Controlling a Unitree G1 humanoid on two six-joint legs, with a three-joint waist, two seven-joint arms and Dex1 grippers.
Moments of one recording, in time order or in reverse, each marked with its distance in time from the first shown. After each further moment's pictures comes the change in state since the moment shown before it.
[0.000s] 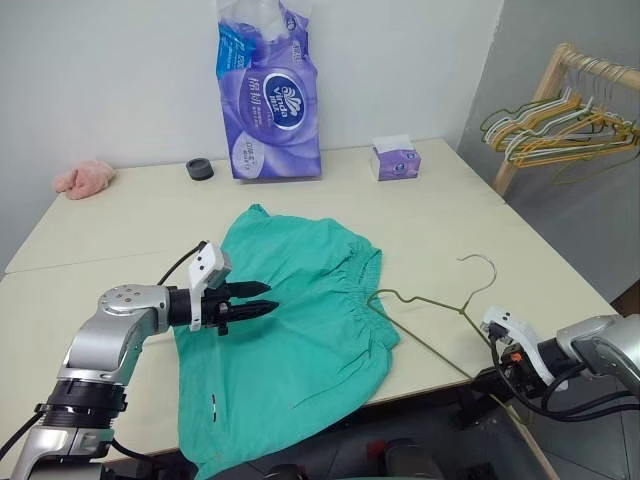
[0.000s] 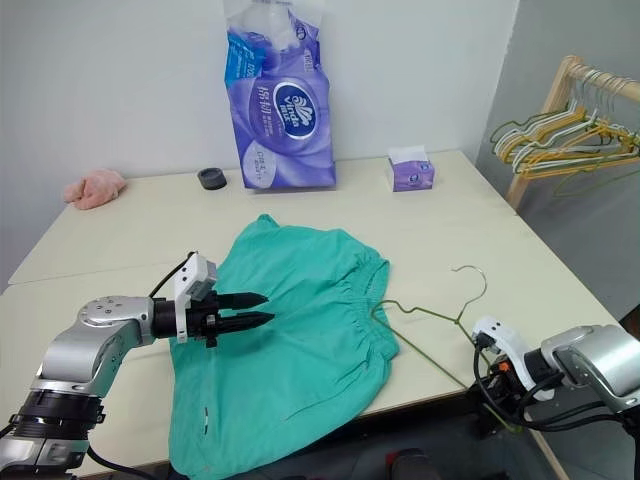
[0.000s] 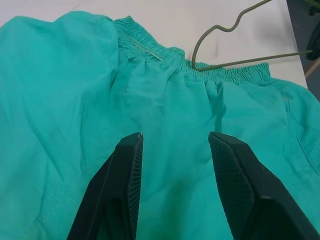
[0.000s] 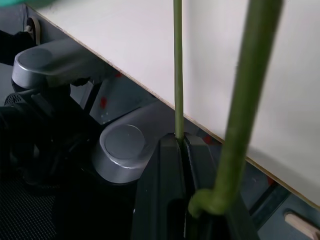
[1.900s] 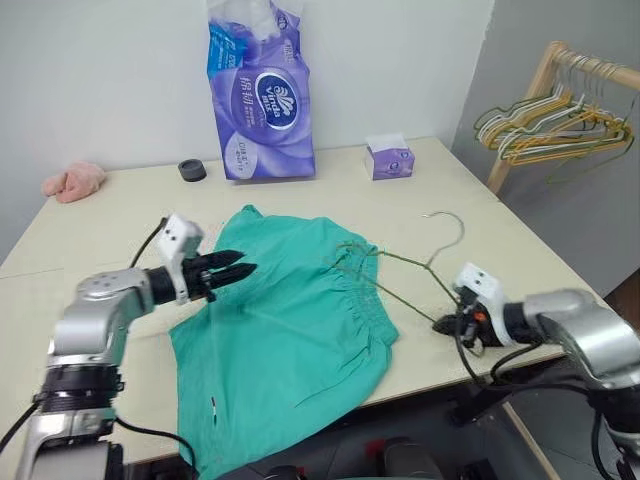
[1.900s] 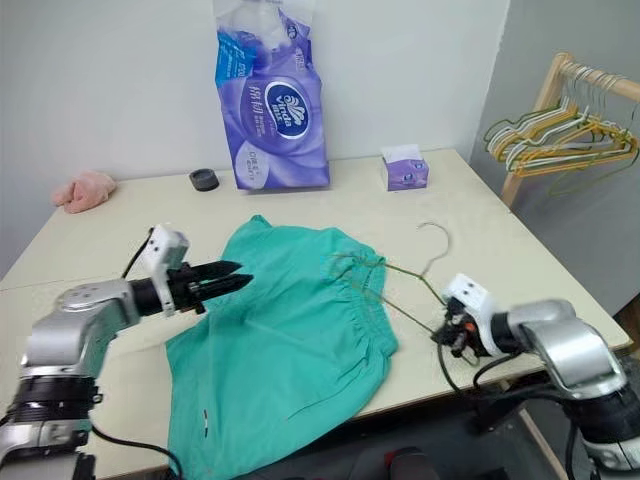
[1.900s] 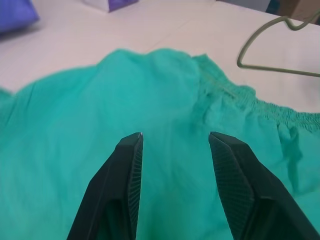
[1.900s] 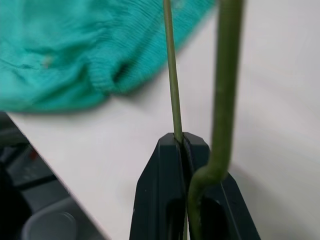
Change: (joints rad) left arm -0.041 0.000 0.153 0.076 -0.023 0.102 0.087; right arm -0.014 0.304 -0.205 -0.070 -0.290 -0.037 -0.024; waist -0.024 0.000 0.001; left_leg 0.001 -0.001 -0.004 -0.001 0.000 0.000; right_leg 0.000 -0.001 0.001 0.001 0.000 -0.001
